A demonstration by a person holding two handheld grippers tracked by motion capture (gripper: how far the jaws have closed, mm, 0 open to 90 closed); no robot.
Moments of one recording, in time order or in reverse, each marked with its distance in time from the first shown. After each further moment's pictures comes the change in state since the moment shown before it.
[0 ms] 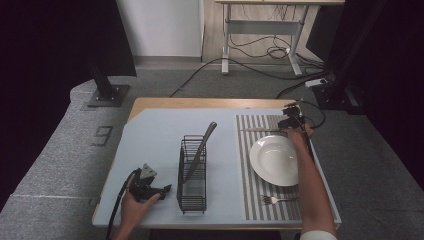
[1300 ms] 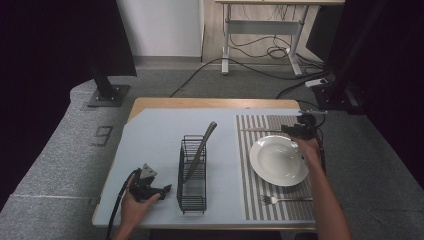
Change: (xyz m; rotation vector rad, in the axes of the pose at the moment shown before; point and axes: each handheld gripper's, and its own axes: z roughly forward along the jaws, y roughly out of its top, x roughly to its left) left arm 0.000 0.000 0.000 0.000 0.002 0.000; right arm -0.006 -0.051 -0.089 -0.257 0.324 0.122
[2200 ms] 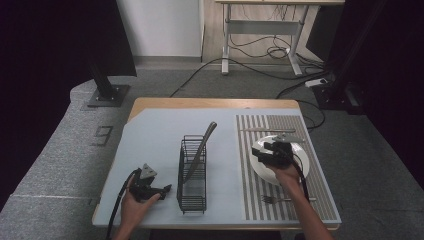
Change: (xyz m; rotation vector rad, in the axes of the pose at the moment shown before) left arm 0.000 0.000 0.000 0.001 0.001 0.003; right arm 0.111 -0.071 -0.041 -0.097 0.253 -0.204
